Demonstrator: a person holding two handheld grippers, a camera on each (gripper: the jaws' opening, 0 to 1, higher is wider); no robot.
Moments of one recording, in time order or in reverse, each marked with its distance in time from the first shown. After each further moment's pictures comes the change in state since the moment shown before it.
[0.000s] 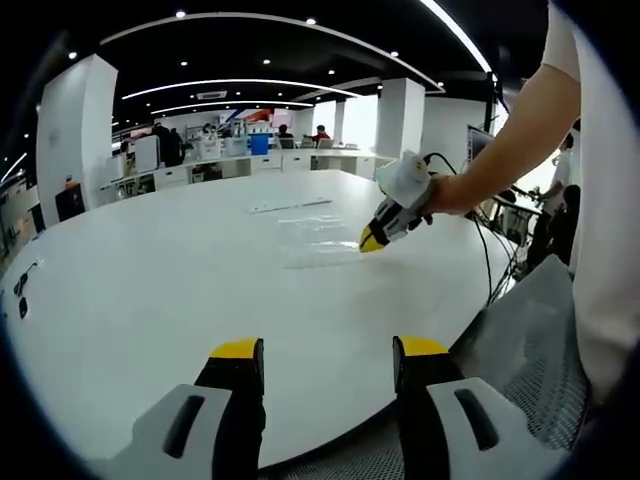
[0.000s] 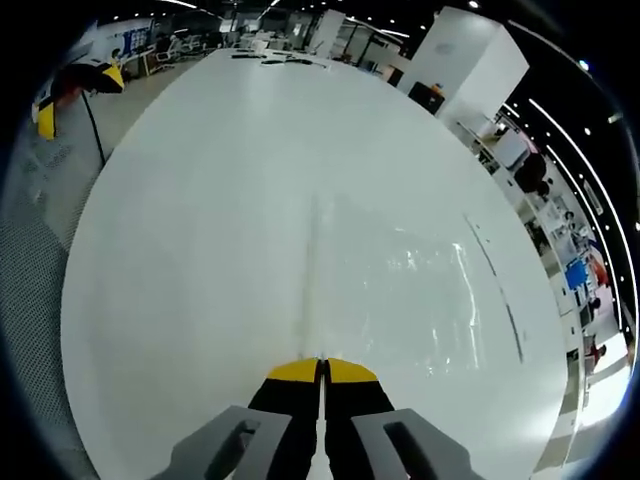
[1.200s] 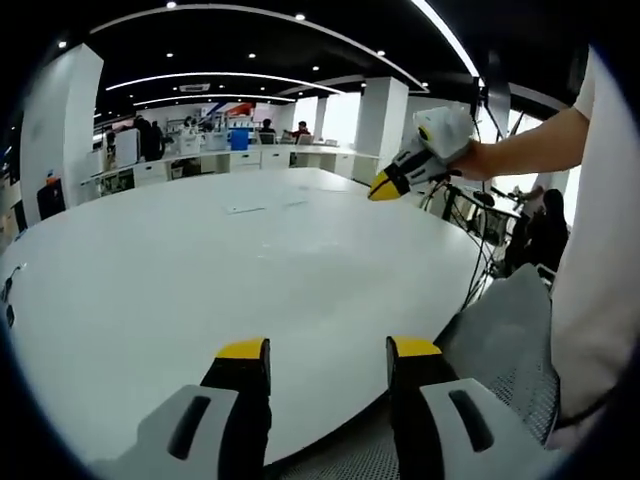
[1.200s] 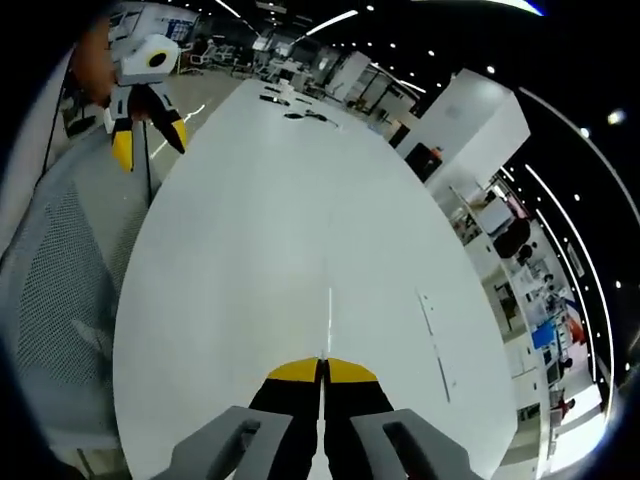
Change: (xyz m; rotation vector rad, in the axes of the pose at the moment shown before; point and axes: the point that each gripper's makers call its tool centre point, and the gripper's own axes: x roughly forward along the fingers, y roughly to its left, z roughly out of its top) left arm -0.006 -0.017 0.021 0.003 0.021 -0.121; right arm -0.130 -0.003 0.048 -0.184 -0.168 -0.106
